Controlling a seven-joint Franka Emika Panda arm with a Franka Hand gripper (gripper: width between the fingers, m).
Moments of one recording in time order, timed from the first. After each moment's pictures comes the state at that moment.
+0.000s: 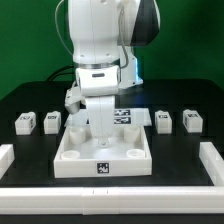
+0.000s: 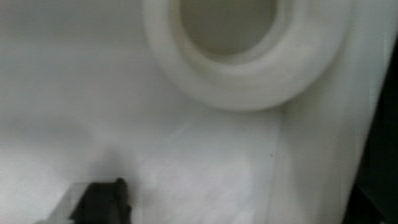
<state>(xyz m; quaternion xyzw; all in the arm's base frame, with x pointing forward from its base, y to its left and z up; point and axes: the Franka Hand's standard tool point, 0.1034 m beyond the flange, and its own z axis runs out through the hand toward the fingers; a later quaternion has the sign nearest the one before) 0.440 -0.036 0.006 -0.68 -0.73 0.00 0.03</state>
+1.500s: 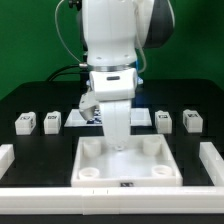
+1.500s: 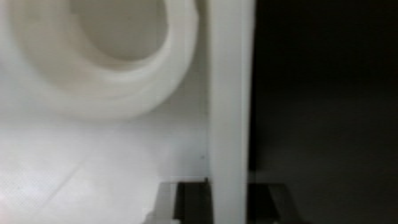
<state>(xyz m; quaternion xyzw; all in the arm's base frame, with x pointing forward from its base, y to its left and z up) 0.496 0.006 0.009 -0.70 -0.71 -0.02 0.02</state>
